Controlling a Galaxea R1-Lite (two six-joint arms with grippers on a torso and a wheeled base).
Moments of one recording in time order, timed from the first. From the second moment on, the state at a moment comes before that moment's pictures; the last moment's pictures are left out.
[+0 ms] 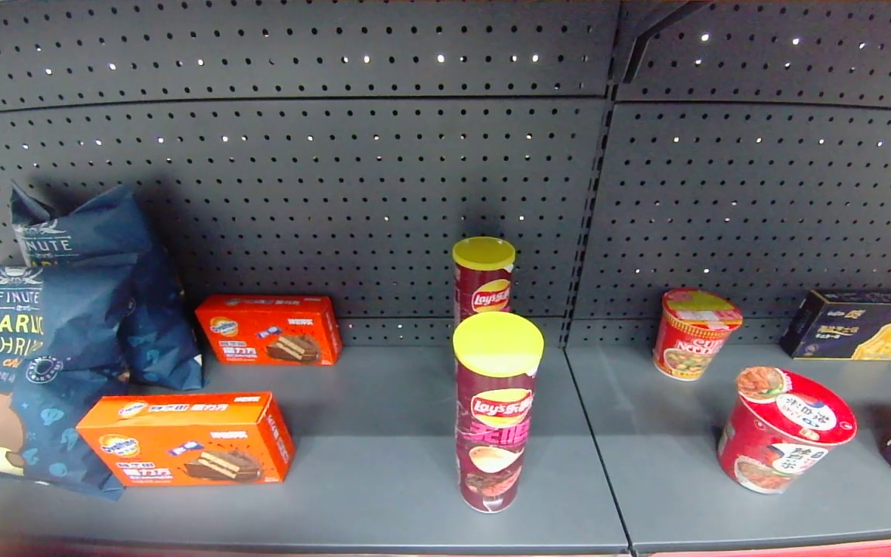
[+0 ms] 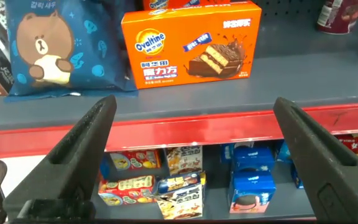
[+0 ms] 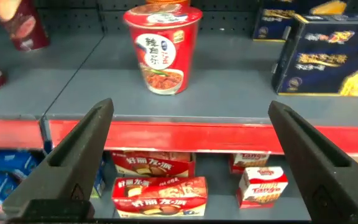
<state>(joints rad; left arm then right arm) 0.00 0.01 0.00 0.00 -0.03 0.03 0.00 0.00 -0.02 -0.01 0.00 0.02</state>
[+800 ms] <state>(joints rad) 0.00 0.01 0.00 0.00 -0.03 0.04 0.00 0.00 0.00 0.01 -0.01 -0.02</state>
